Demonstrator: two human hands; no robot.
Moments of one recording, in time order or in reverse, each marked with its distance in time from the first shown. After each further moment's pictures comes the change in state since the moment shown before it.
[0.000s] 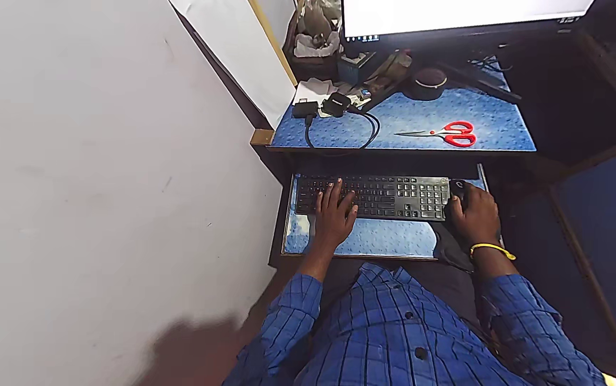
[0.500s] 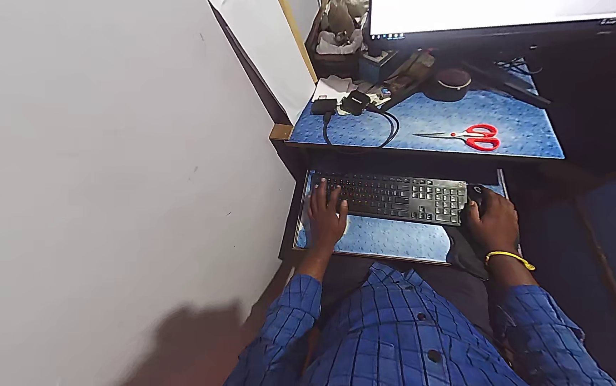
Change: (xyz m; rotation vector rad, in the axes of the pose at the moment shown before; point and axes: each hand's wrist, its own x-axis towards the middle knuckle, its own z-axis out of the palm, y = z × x) left_hand -0.019 -0.029 -0.017 0.036 0.168 -0.208; right_hand 0.000 -0.002 -0.002 -0.009 -0.015 0.001
